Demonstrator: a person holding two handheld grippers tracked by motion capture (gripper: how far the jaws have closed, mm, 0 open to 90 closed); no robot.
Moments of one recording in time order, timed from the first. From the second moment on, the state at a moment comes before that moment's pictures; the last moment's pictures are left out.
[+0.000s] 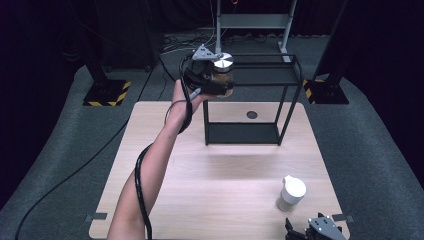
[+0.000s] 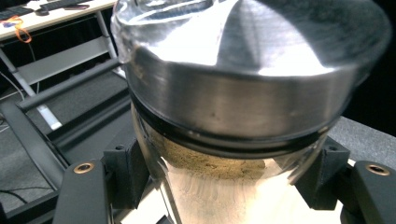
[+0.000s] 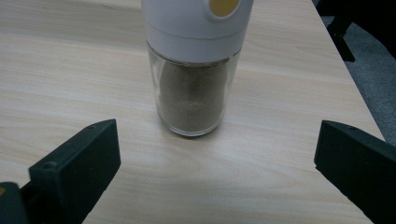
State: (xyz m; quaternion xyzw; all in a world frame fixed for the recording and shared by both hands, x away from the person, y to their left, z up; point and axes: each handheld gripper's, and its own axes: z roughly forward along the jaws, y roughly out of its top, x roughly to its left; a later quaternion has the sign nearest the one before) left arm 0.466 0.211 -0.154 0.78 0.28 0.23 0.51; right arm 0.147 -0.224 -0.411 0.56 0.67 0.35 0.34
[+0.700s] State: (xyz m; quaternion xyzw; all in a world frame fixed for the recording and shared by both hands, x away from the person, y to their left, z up) left arm 0.510 0.196 -0.141 0.77 0.35 0.24 0.48; right arm 0.146 -0.227 -0.410 0.56 0.67 0.35 0.34
